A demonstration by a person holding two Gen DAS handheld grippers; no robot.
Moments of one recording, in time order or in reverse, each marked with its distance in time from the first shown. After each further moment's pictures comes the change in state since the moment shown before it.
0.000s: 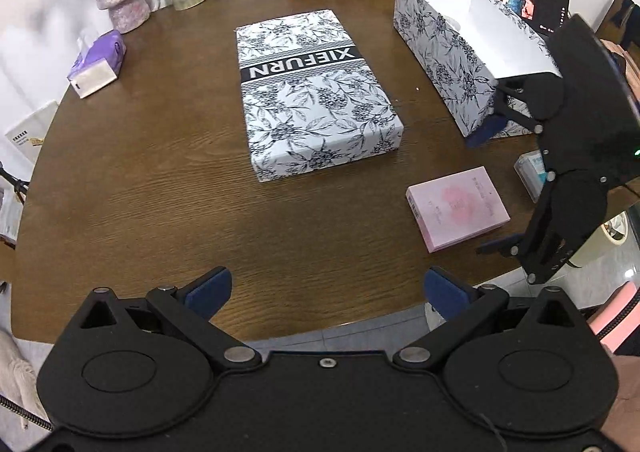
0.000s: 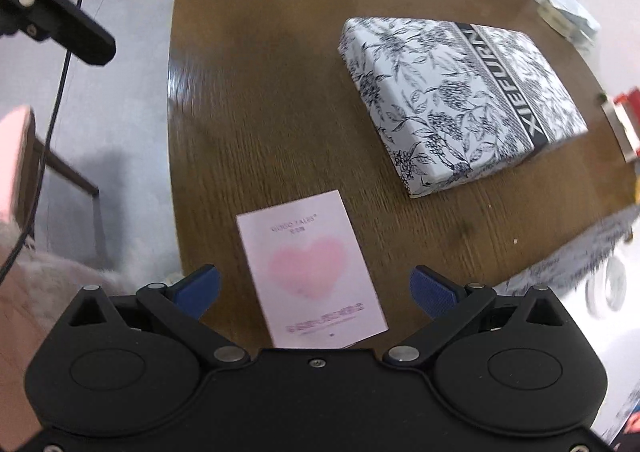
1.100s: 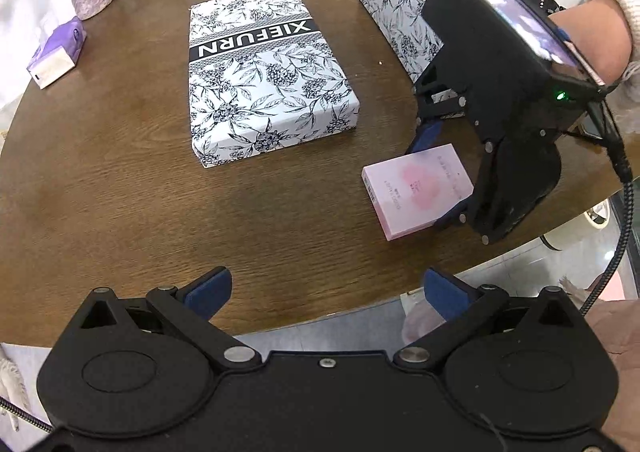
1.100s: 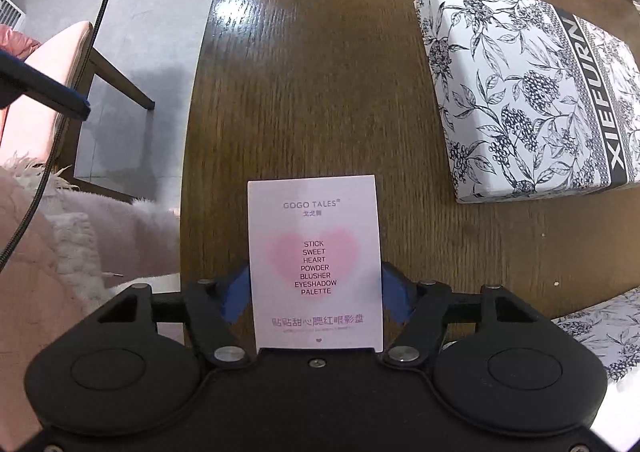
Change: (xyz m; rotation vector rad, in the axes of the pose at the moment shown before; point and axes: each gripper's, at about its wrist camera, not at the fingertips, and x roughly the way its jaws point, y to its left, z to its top) left arm 0.020 -0.024 0.003 0.013 0.062 -0.073; right arm 0.038 -0.013 0.023 -0.197 0.183 0.188
